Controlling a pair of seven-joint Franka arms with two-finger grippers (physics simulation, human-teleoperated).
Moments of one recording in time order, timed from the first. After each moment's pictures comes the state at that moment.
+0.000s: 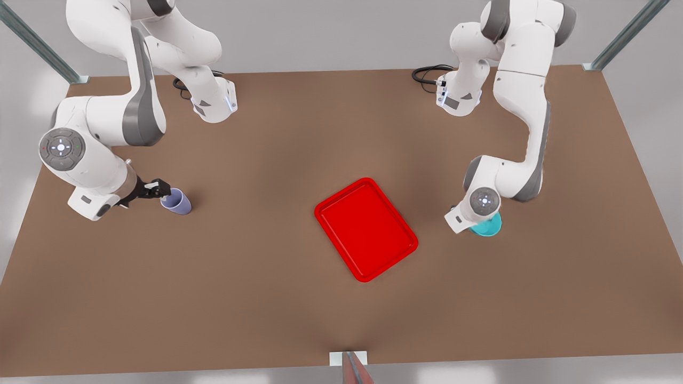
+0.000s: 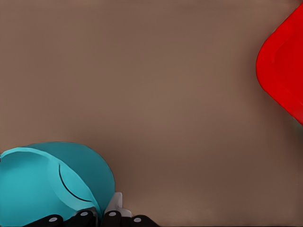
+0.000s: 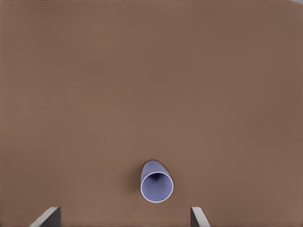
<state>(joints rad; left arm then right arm) -0.28 0.41 -0.02 -1.88 0.22 2.04 -0.10 0.07 0.16 0.02 -1.55 -0.12 1.59 -0.11</state>
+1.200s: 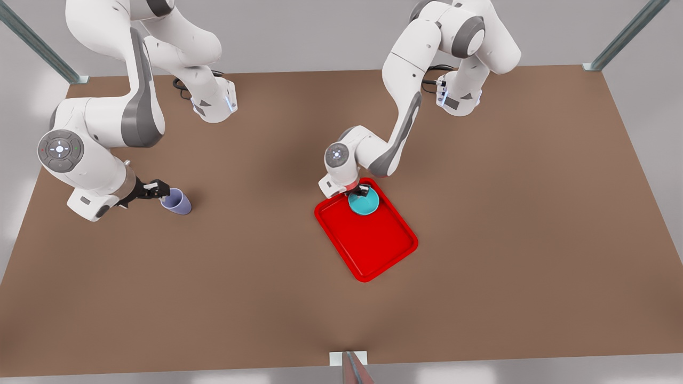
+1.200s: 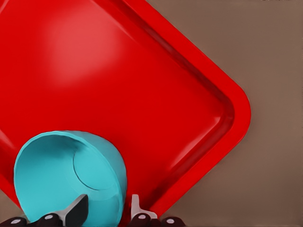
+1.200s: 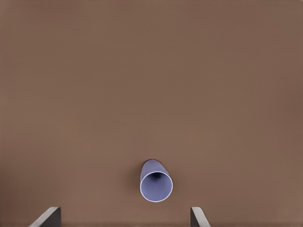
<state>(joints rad) -1.10 0.69 0.31 -1.60 -0.15 2.11 -0.50 0.07 0.16 0.02 -1.55 -0.12 1.59 -0.12</state>
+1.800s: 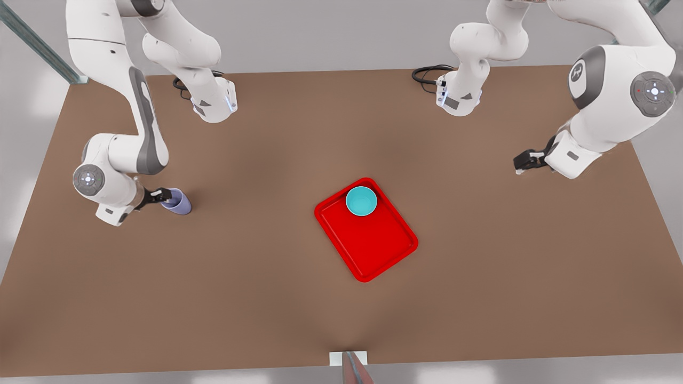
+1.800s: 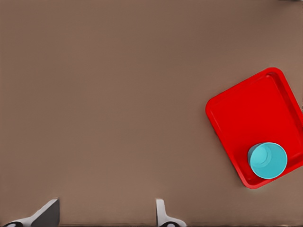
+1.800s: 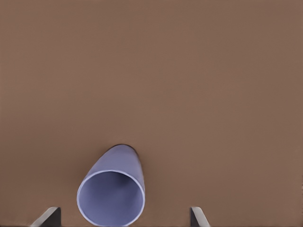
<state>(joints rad) -0.21 0.10 0.10 -1.46 -0.02 1.44 -0.12 -0.15 0.14 0.03 -2.14 -0.13 2.10 -0.37</state>
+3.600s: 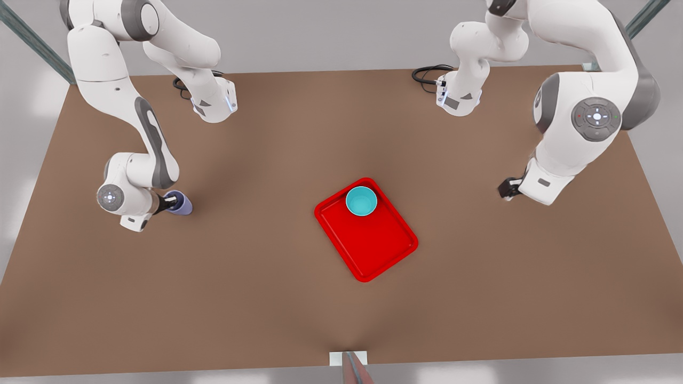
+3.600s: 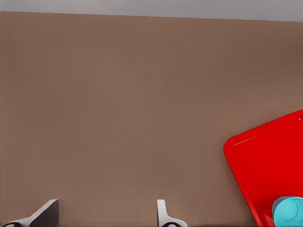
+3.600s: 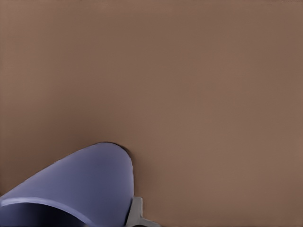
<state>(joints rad) -0.25 0.23 0.07 -1.34 0.15 1.52 -0.30 -0.20 0.31 0.04 -2.21 -0.12 2.24 -0.45</state>
